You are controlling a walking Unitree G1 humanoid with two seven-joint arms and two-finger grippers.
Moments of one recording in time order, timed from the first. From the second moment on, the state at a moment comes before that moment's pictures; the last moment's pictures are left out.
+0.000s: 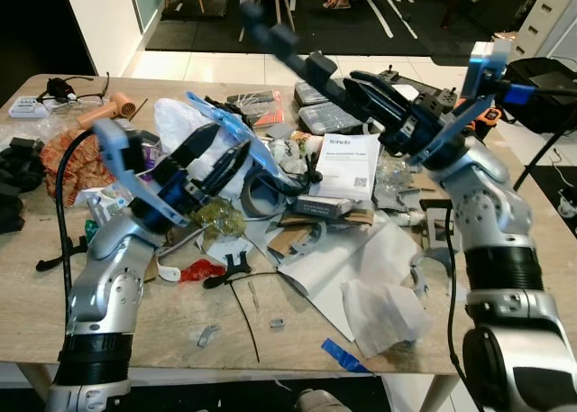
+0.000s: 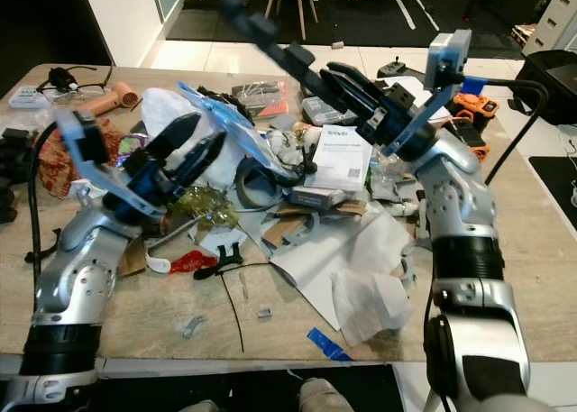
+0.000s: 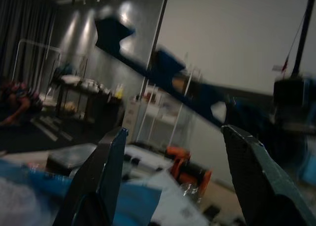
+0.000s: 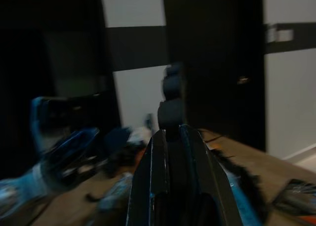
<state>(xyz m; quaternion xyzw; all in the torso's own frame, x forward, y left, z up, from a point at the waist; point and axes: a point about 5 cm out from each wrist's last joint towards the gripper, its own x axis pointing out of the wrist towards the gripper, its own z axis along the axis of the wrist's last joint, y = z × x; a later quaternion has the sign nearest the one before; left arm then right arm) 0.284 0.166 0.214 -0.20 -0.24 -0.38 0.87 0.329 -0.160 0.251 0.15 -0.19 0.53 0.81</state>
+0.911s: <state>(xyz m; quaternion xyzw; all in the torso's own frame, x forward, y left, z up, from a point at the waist) 0.274 0.148 0.231 -0.26 -0.26 -0.43 0.82 0.284 -0.143 0.230 0.20 -0.10 0.65 0.72</state>
